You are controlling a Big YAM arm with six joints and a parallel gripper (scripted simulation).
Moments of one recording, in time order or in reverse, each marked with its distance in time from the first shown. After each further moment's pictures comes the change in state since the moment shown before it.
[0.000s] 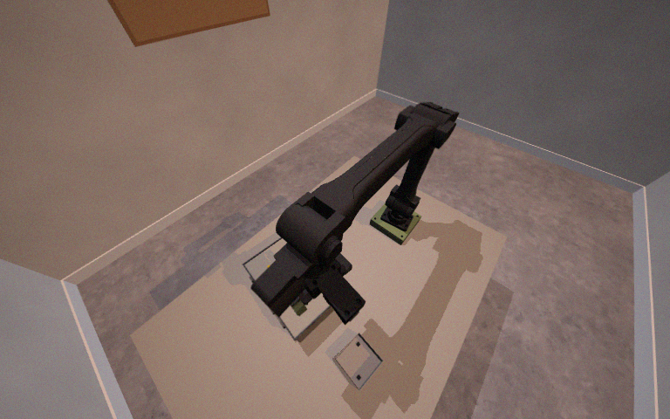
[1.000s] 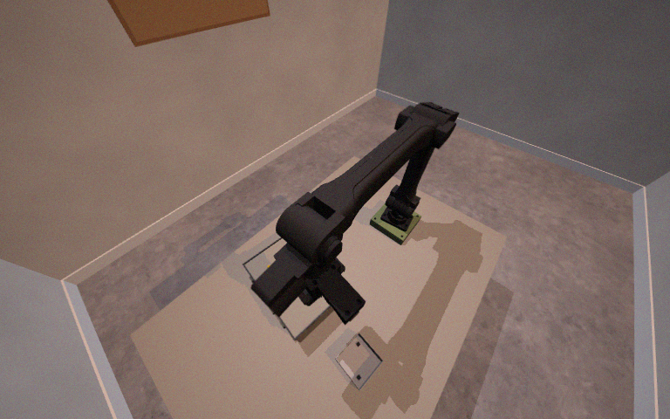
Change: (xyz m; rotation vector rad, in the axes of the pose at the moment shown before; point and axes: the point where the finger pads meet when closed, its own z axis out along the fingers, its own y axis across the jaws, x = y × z) arm 0.000 0.000 0.000 0.000 0.000 0.000
